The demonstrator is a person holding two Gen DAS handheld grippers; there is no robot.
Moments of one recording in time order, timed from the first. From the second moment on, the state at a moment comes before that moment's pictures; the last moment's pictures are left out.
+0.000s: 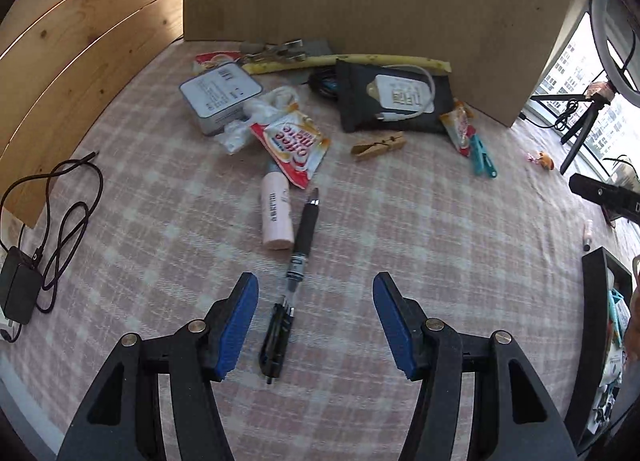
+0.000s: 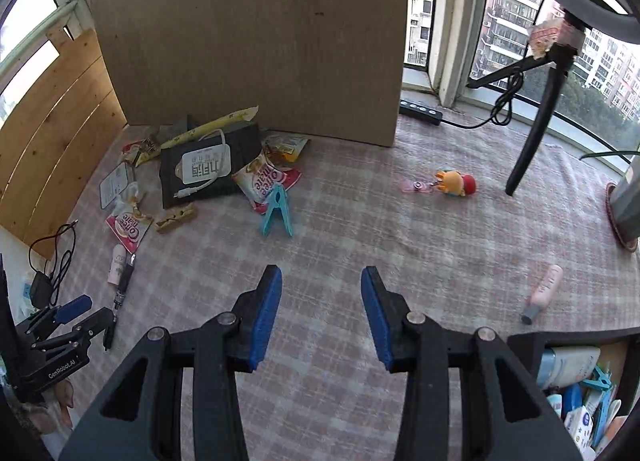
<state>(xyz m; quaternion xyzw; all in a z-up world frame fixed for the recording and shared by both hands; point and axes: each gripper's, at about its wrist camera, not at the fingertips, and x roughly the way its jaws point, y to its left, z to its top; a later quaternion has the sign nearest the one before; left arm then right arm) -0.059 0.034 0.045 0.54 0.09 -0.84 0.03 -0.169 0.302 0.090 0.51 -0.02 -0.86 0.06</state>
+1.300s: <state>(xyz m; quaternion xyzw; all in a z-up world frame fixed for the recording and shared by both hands) -0.057 0.051 0.014 0.55 0.13 -0.83 0.00 -0.198 0.291 0.014 0.58 -0.03 -0.81 0.07</state>
